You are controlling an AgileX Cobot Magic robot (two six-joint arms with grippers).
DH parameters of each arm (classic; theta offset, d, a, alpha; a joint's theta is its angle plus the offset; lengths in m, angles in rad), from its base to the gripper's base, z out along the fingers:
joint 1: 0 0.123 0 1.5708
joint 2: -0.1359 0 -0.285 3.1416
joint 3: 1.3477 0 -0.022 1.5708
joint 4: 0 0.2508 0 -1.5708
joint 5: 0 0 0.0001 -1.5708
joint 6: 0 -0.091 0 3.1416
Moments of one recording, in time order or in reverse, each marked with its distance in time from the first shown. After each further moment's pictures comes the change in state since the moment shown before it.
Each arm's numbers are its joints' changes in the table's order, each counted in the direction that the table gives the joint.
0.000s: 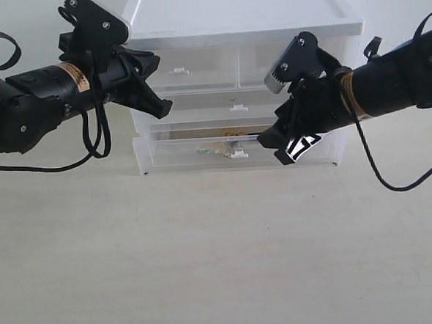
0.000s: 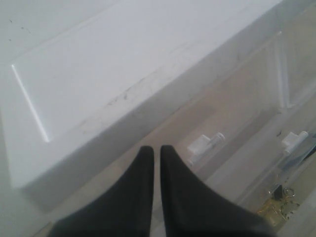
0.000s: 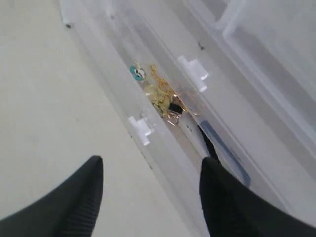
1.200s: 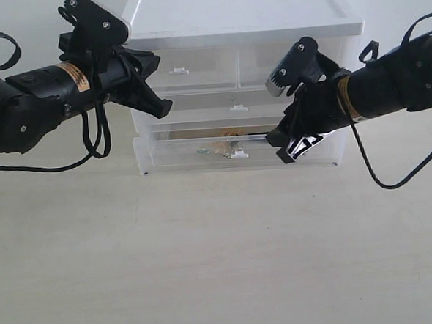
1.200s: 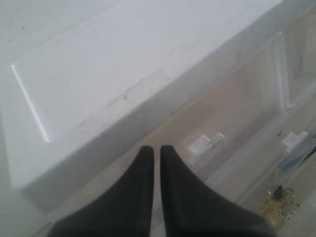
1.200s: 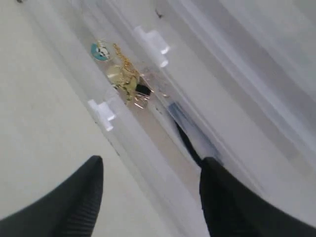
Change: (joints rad) left arm 0.000 0.000 0.000 0.000 0.000 0.000; right arm 0.000 -0.054 -0.028 0.000 0.098 0.000
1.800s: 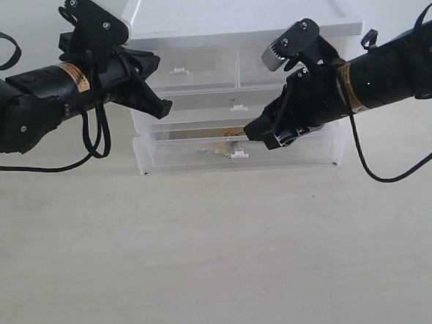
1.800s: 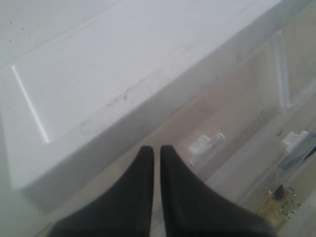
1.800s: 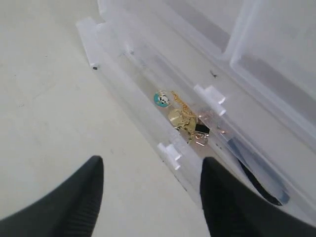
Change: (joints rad) left arm 0.000 0.000 0.000 0.000 0.000 -0.007; right arm 0.000 0.054 -0.002 0.000 -0.190 -0.189
